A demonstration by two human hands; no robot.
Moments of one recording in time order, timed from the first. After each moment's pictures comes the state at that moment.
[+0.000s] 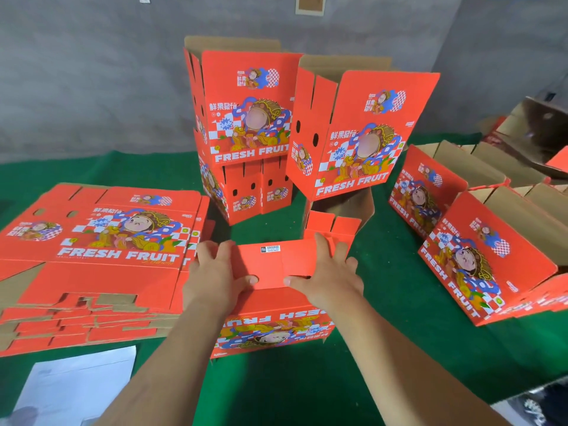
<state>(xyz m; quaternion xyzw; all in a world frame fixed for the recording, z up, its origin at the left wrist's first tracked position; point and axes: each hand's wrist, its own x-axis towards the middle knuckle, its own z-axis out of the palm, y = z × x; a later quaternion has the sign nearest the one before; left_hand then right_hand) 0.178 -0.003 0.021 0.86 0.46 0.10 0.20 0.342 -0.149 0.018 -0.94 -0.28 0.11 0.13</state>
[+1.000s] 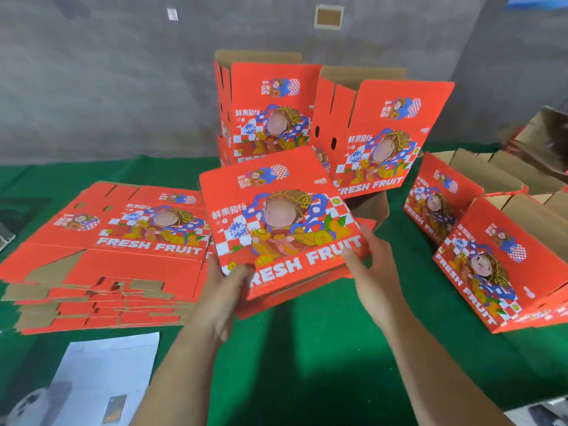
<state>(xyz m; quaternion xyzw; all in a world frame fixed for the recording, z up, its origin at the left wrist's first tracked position) 0.132 -0.041 0.029 0.50 0.34 0.33 0.72 0.340 -0.200 0.031 -0.76 -0.29 0.08 0.58</state>
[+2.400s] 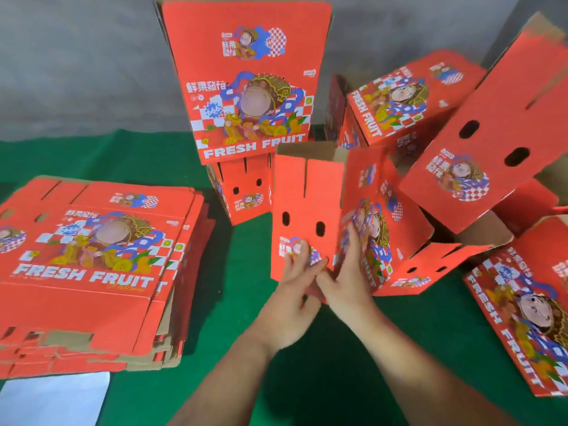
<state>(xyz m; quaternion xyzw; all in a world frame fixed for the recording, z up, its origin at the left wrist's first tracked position) 0.337 -0.015 -0.050 0.85 0.20 0.13 0.47 0.472 -0.093 -0.056 -0.76 -0.36 0.15 0.52</state>
